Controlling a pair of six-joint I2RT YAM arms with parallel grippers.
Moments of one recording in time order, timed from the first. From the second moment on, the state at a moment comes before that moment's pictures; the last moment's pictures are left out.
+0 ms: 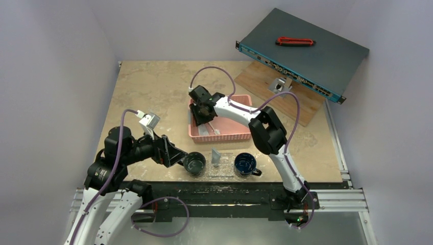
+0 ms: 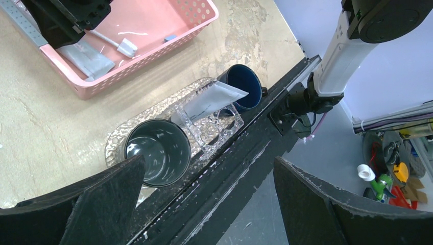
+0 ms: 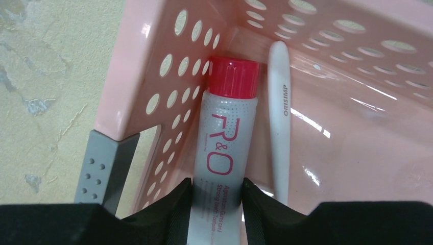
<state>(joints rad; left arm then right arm) -0.32 0.49 0.82 -0.77 0.61 -0.38 0.81 2.30 1.90 -0.63 0.04 0.37</state>
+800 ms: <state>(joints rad) -0.32 0.50 0.82 -0.77 0.61 -0.38 0.81 2.19 1.82 -0.63 0.07 0.37</state>
